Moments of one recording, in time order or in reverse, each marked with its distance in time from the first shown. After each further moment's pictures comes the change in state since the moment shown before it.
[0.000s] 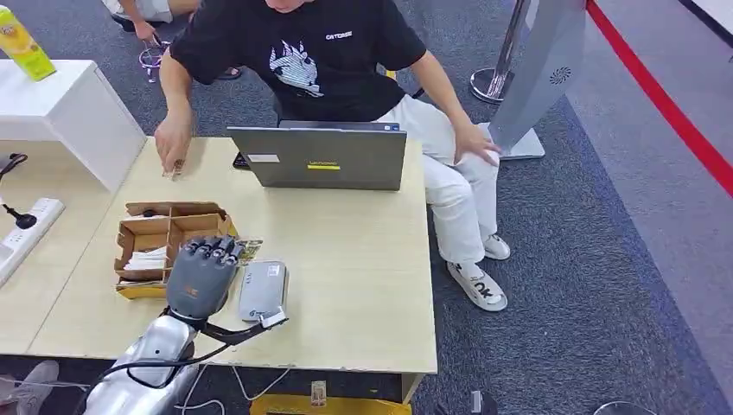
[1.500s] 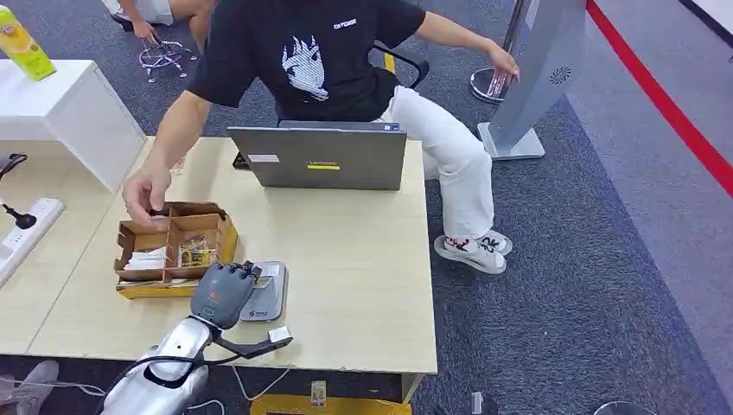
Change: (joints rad) left arm -0.040 -0.051 0.000 0.248 0.029 -0.207 -0.066; right arm 0.005 0.000 0.005 0.000 -0.014 0.020 -0.005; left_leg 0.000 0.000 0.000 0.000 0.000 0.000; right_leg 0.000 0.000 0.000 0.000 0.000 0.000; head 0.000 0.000
